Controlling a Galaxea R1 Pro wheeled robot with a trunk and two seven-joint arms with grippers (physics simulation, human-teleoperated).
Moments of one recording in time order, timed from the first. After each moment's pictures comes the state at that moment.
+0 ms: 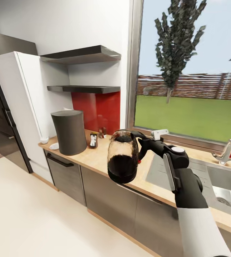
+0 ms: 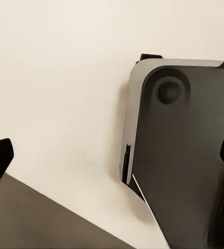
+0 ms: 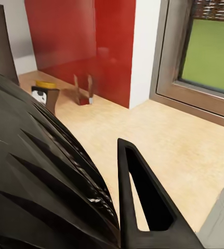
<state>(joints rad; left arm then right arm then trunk) -0.01 0.13 0.64 -0.10 -0.52 -0.09 -0.12 -0.74 0.08 0.00 -1.48 0.14 0.73 0.28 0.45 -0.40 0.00</state>
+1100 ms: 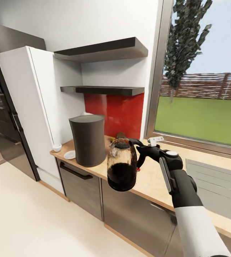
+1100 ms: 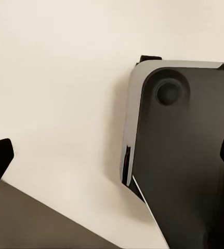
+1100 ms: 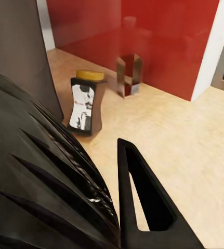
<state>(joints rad) -0.01 0.13 0.64 -0.10 -0.52 -0.10 -0.12 -0.74 0.09 0.00 -1.34 0.14 0.72 0.28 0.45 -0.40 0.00</state>
